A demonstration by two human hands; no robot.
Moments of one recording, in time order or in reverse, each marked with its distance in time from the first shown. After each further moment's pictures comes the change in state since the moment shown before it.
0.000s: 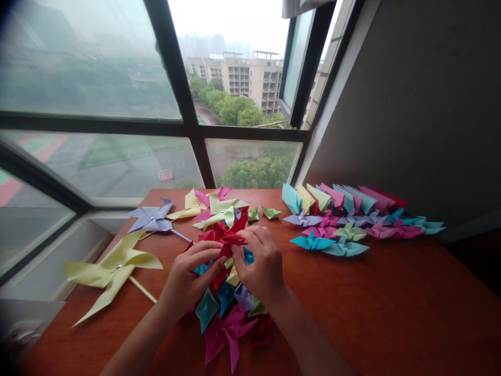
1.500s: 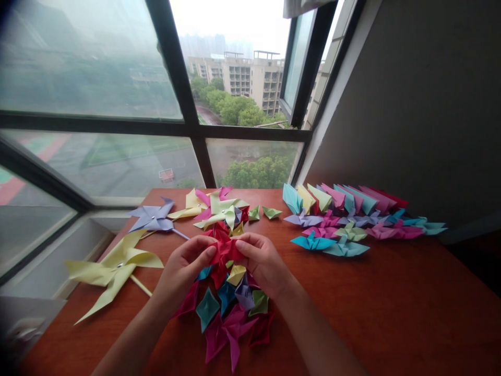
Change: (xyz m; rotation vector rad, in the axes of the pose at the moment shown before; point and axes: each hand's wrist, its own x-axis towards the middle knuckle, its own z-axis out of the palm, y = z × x) left_hand 0.008 0.010 -0.005 -0.618 0.073 -0.540; right_hand 0.007 0.000 -0.001 1.422 -0.292 1.011
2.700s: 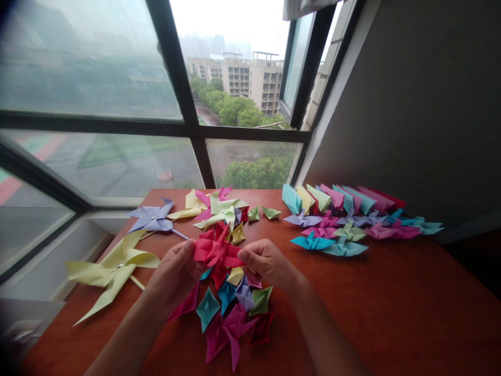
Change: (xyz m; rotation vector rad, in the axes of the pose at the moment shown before) left_hand 0.000 0.003 -0.007 -0.651 -0.097 -0.201; right_hand -0.004 -0.014 -0.023 -0.572 -0.311 -0.044
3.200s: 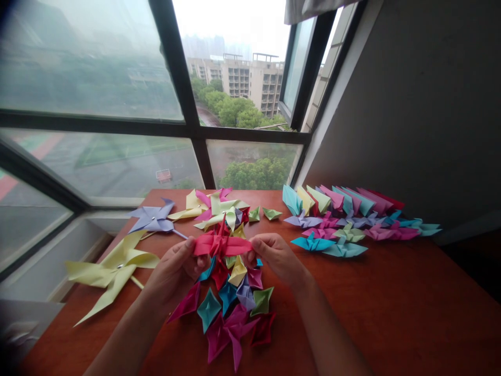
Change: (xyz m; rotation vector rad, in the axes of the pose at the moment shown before) left_hand 0.000 0.006 -0.001 0.095 0.047 -0.009; right_hand 0.000 0.003 -0.014 0.131 0.094 -0.146
